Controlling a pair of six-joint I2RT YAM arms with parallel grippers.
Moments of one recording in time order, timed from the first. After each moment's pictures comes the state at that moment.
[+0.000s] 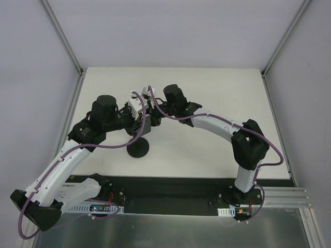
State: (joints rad) left arm -0.53 0.94 1.06 -0.60 0.41 0.24; right arm 0.81 1.82 1.40 -0.02 -0.76 -0.03
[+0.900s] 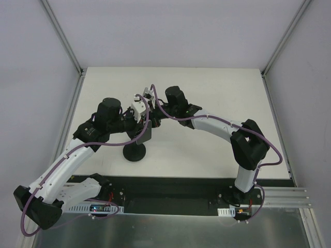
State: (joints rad) left arm -0.53 0.96 0.99 -0.60 0.46 0.19; right arm 0.81 1.82 1.33 0.13 -0.82 0.13
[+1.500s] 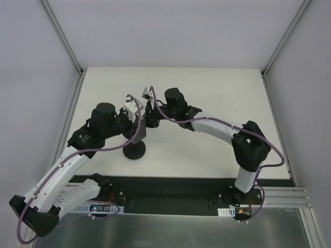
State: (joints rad) left arm -0.53 0.88 0.96 -0.60 0.30 0.11; right arm 0.83 1.80 1.32 0.15 -0.74 0.12
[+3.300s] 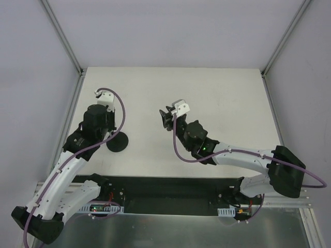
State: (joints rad) left arm -0.43 0.80 0.90 -0.59 -0.36 -0.09; right arm 1.13 1.37 0.80 0.68 0.55 -0.08
